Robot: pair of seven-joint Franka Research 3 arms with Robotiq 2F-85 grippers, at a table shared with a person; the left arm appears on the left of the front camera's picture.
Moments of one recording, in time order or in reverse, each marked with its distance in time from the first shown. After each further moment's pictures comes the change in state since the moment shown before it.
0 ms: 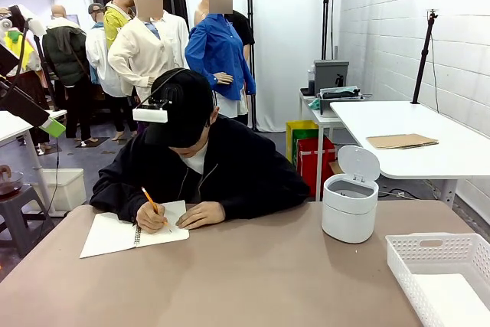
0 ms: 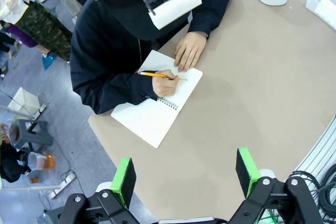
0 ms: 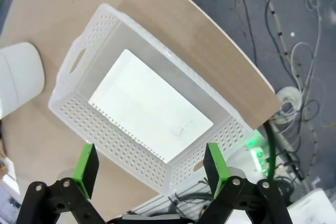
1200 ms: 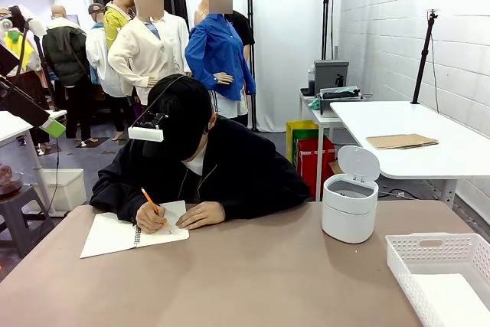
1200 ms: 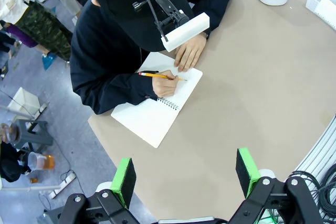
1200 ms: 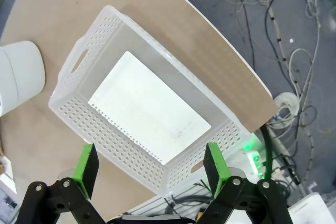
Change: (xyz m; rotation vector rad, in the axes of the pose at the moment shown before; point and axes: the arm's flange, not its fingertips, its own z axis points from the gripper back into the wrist) left arm 0.000 0.000 0.000 0.000 0.000 0.000; right arm 0.001 0.000 0.003 -0.003 -0.011 0.018
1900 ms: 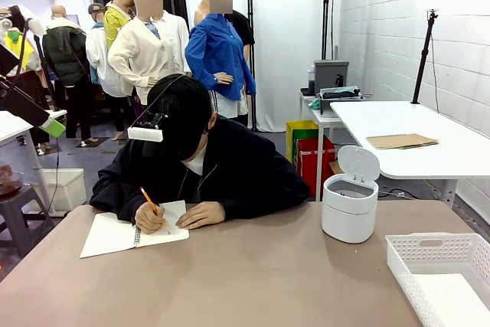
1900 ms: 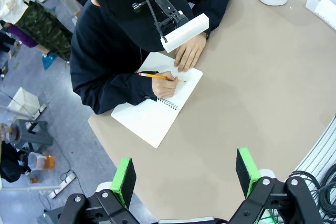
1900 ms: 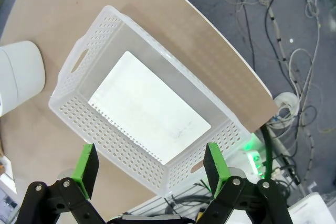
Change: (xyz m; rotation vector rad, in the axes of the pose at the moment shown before) left arm 0.000 0.000 0.000 0.000 0.000 0.000; right arm 0.000 0.000 0.000 0.000 0.000 0.000
